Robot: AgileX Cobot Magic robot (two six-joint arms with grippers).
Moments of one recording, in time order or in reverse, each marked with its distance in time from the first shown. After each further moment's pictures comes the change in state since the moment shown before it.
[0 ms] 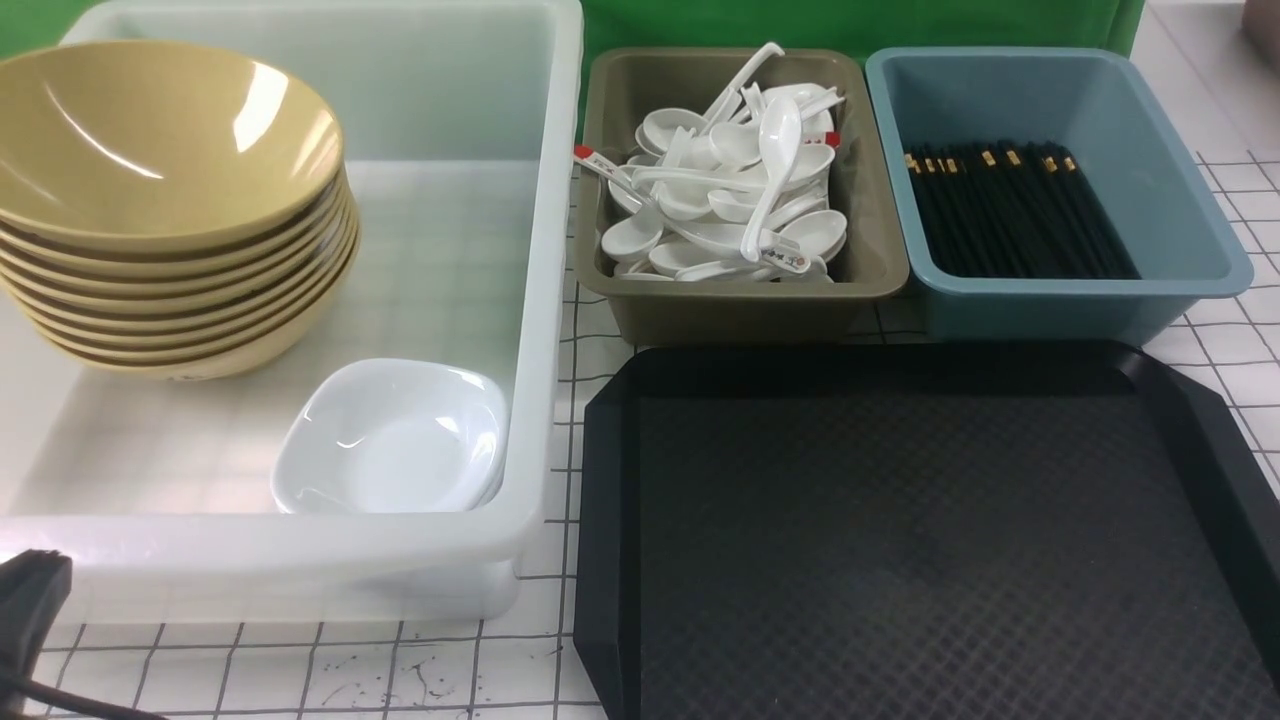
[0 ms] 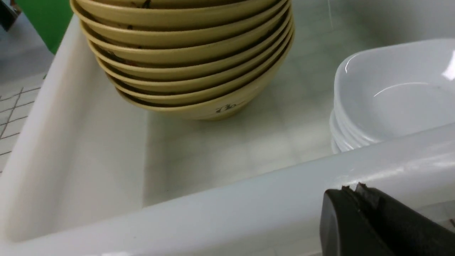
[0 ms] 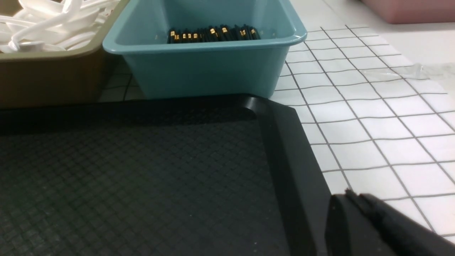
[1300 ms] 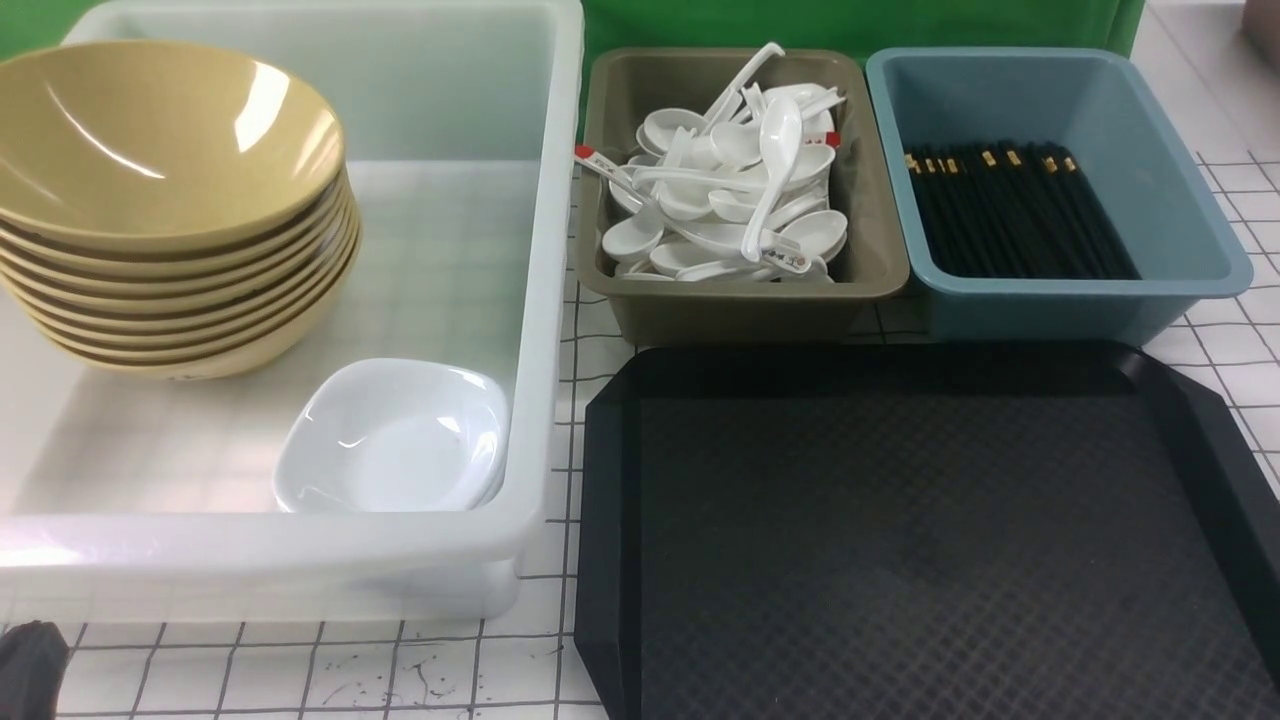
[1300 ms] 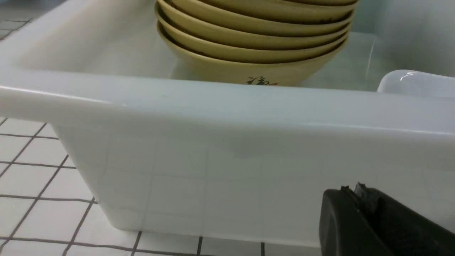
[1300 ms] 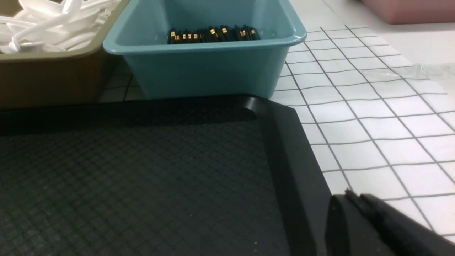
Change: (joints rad) right arm -0.001 0.000 0.000 0.000 0.000 0.000; left arm 0.193 -0.281 0.237 -0.224 -0.091 -0.081
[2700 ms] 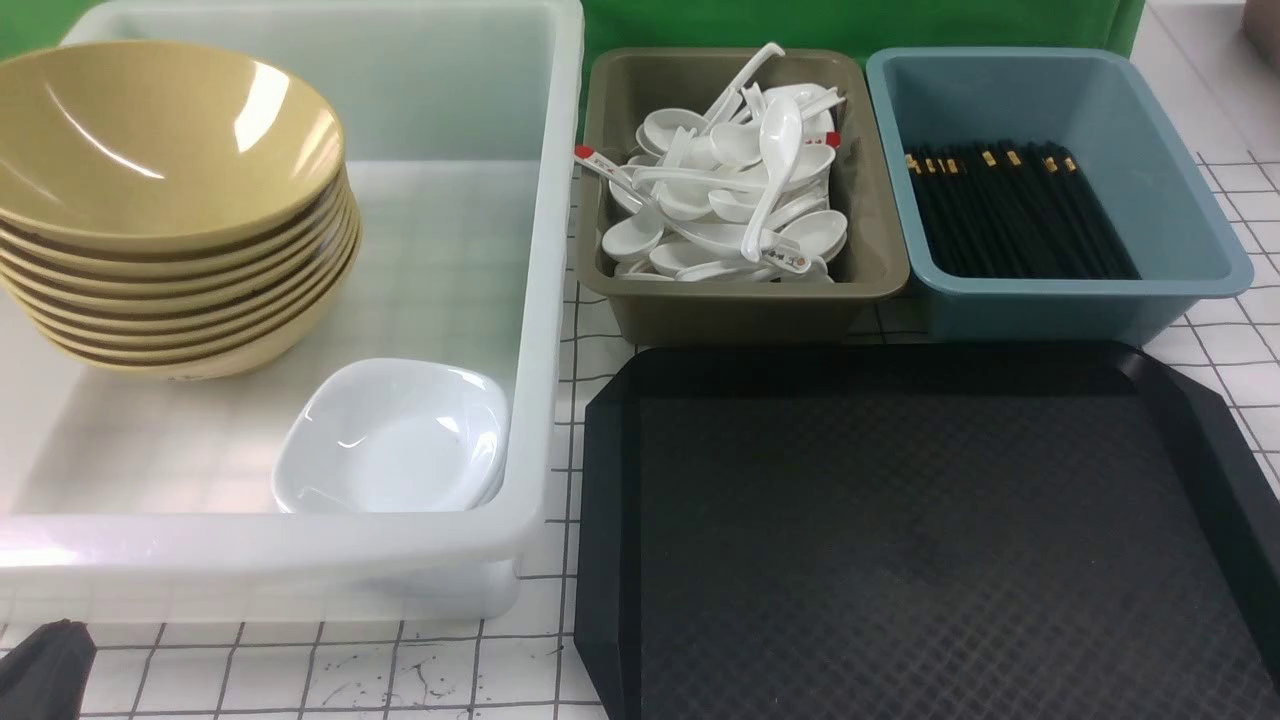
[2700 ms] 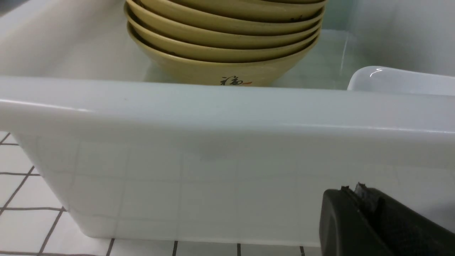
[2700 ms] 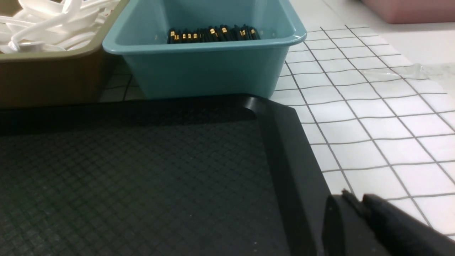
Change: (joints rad) right arm 0.000 0.000 0.000 0.000 0.001 0.000; left arm -0.061 0.000 0.000 -0.016 0.000 0.002
